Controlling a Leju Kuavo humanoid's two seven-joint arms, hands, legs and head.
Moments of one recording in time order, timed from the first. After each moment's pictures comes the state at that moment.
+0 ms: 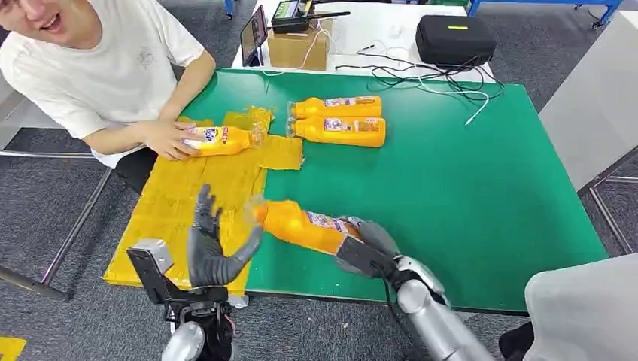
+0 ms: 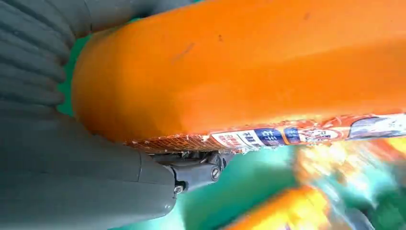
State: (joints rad) left arm 0.09 -0.24 -0.31 -1.61 0.29 0.36 -0.39; right arm -0.32 0.01 0.42 -1.01 0.36 -0.07 -0.32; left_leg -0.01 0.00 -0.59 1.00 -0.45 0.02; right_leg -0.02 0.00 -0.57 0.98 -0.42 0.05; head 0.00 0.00
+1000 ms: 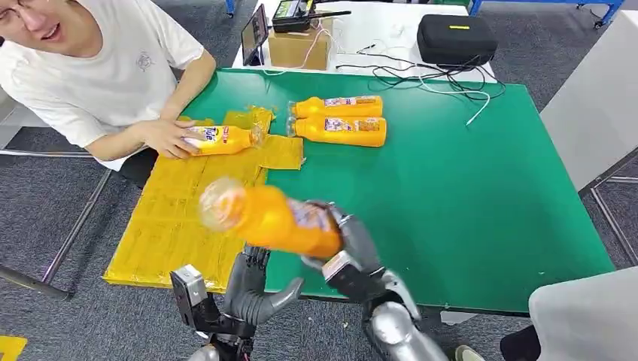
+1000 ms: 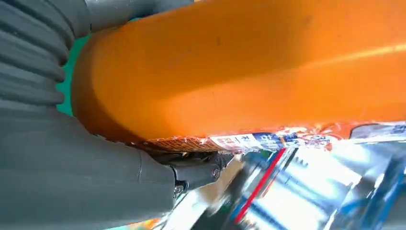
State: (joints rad) left arm 0.10 -0.13 -0.51 -1.52 0.39 0.20 -0.48; right arm -0.18 0.08 0.52 -1.34 0.32 -0.22 -0.42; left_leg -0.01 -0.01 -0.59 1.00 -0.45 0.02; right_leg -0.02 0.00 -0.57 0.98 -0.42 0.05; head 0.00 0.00
